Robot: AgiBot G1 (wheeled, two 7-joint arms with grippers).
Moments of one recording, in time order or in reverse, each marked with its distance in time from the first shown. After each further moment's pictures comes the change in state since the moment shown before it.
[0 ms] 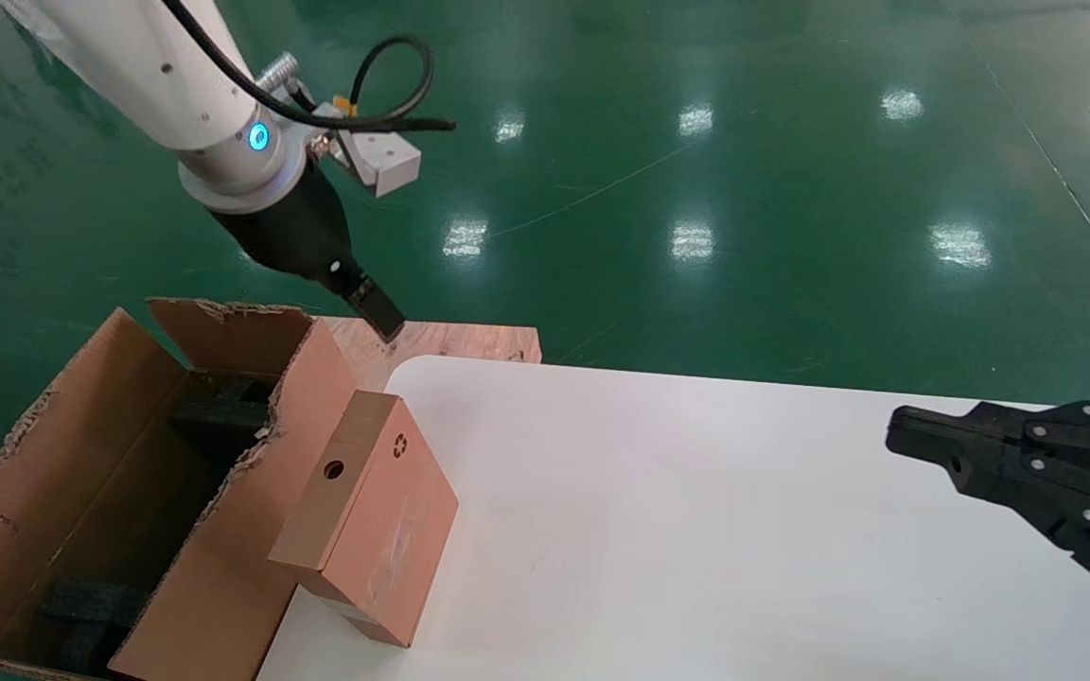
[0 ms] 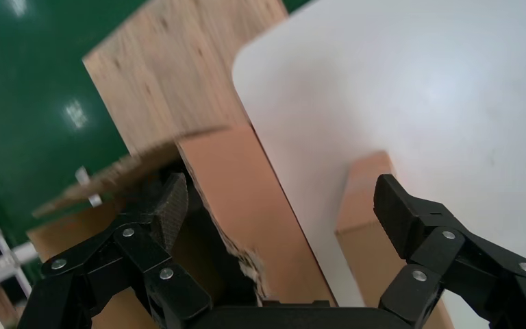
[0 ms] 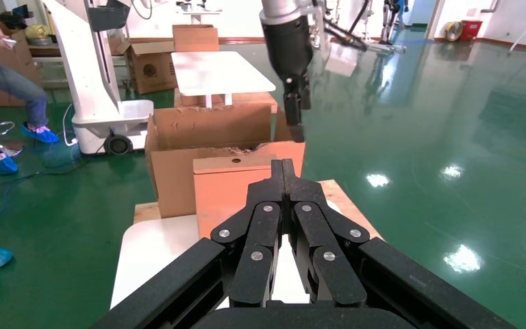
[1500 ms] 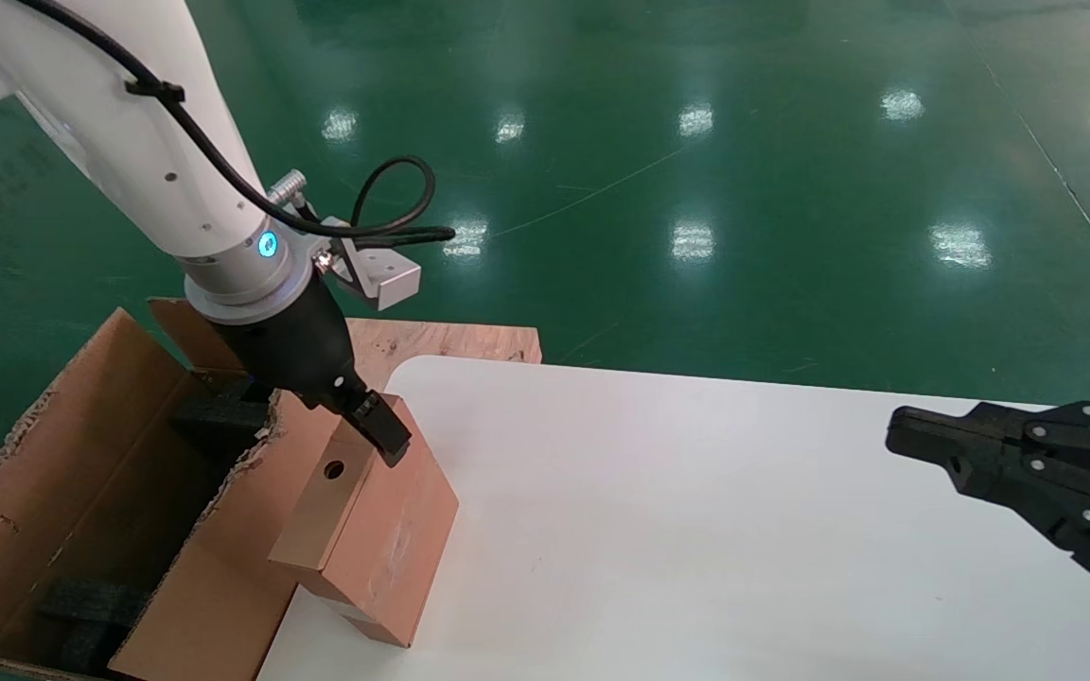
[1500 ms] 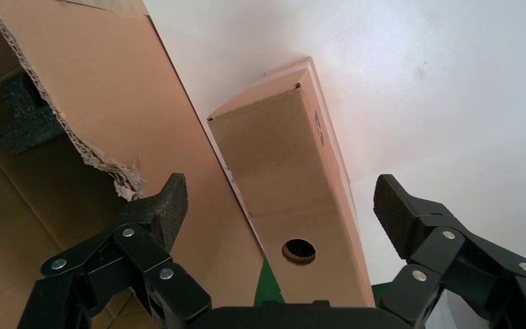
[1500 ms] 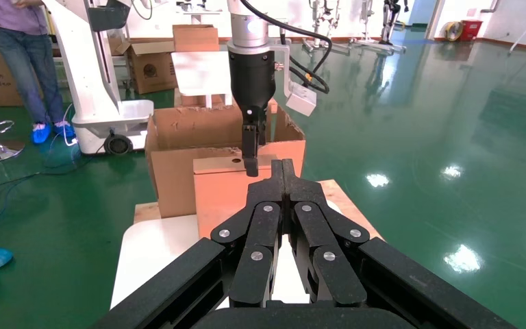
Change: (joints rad) left arm -0.057 -0.052 0.321 -0.133 -0.363 -0.074 -0.198; right arm 0.000 0.000 0.000 0.000 0.000 0.000 0.000
